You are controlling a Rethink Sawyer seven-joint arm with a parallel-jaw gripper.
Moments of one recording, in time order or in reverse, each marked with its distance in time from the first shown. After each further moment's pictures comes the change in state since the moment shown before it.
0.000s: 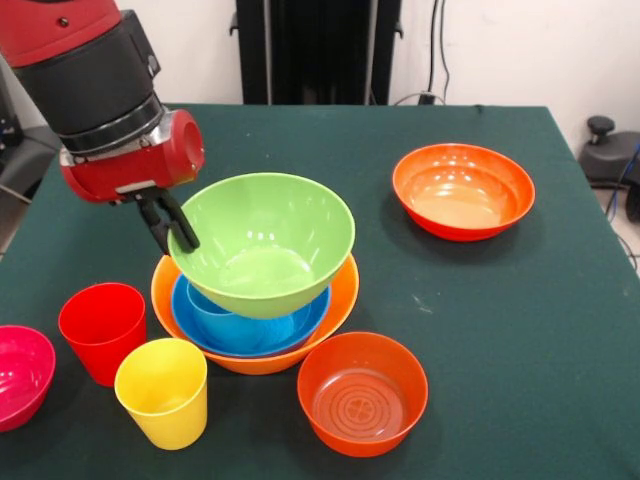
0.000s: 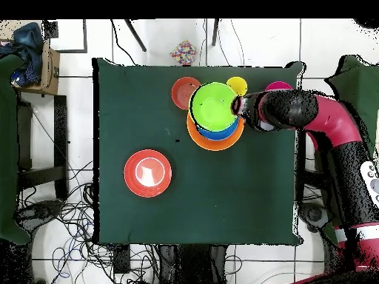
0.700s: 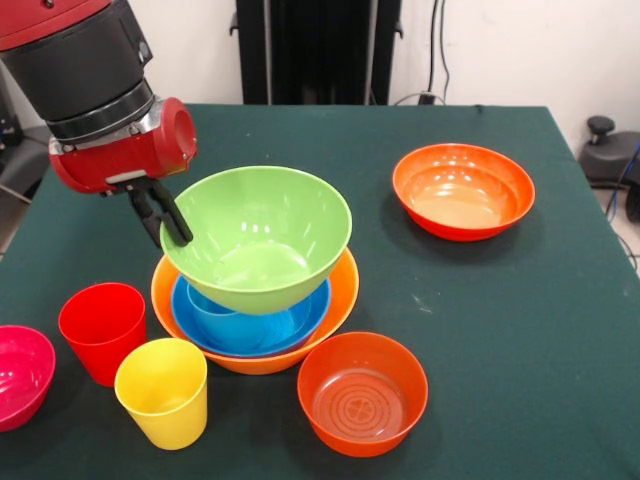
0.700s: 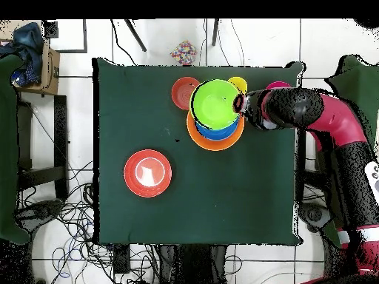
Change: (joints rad) arm -0.001 -0.013 0.000 0.001 0.016 0.000 0.000
